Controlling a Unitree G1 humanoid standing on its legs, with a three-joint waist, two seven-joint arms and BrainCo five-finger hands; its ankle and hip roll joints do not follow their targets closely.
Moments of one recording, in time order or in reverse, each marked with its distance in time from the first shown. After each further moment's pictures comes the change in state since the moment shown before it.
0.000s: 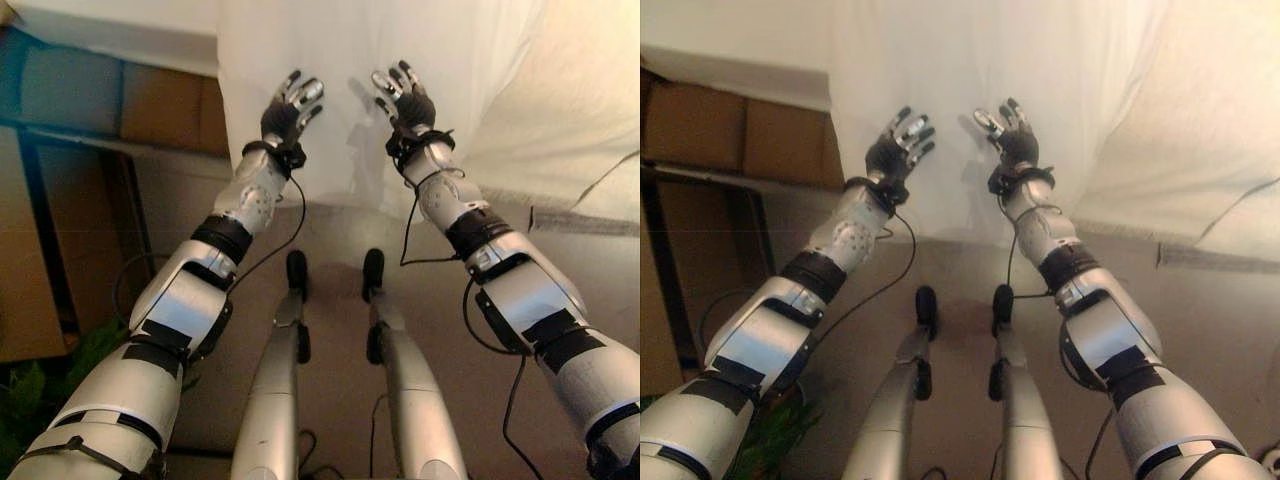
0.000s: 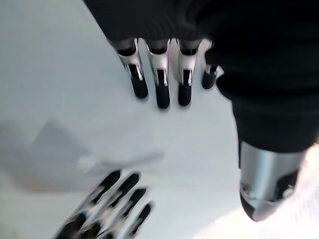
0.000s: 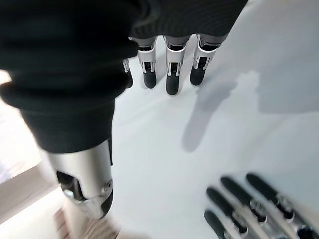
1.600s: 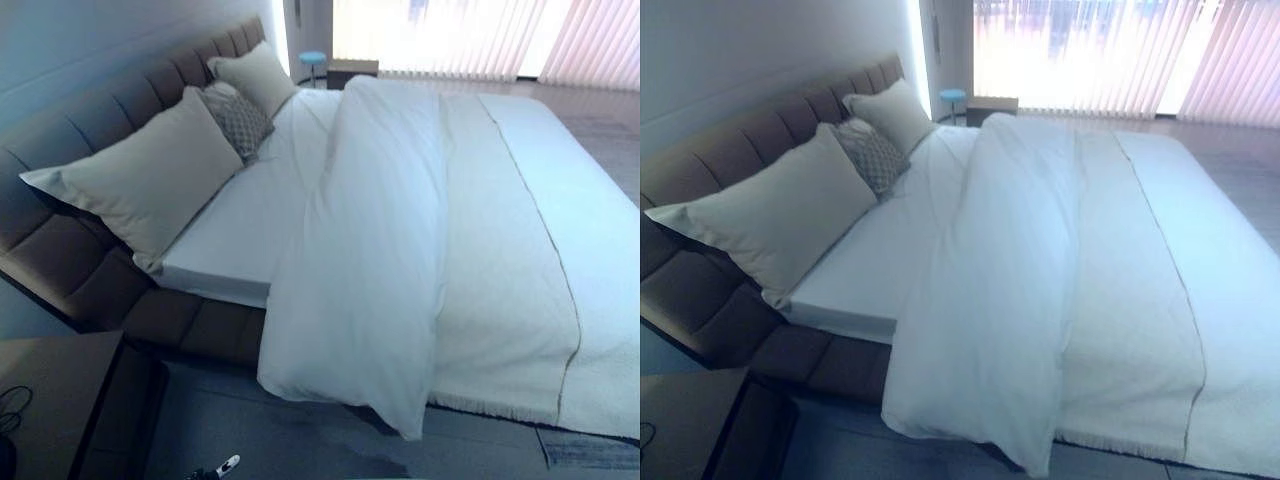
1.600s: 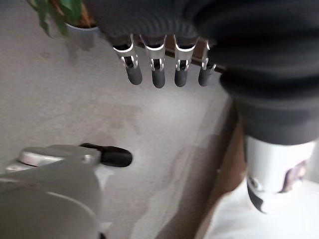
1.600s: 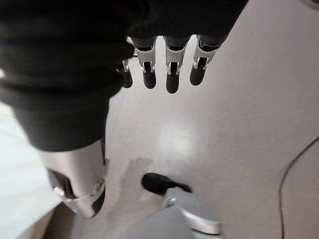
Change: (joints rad) left arm 1.257 -0.162 0.452 0.388 0.808 0.080 0.052; right arm 1.310 0.040 -0.304 0.443 -1.023 0.234 0.113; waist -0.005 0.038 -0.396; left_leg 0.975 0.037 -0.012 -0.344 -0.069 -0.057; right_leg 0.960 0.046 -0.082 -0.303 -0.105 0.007
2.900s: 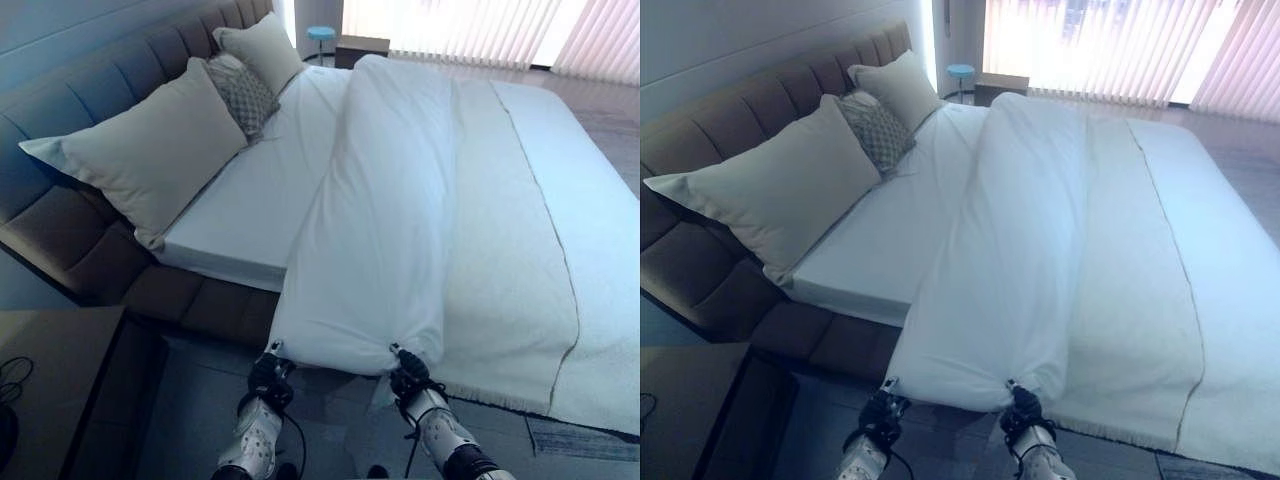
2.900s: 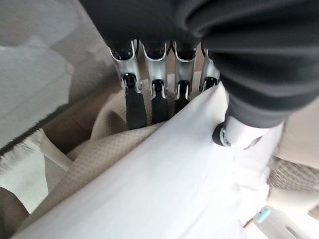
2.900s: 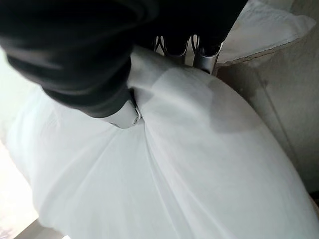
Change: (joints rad) left arm -0.009 -0.180 -0.147 -0.595 -0.512 -0.082 0.094; right arm -0.139 0.272 0.064 -0.563 0.805 -0.134 -0.071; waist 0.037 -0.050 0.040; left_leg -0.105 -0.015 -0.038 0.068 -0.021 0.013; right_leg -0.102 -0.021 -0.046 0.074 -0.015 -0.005
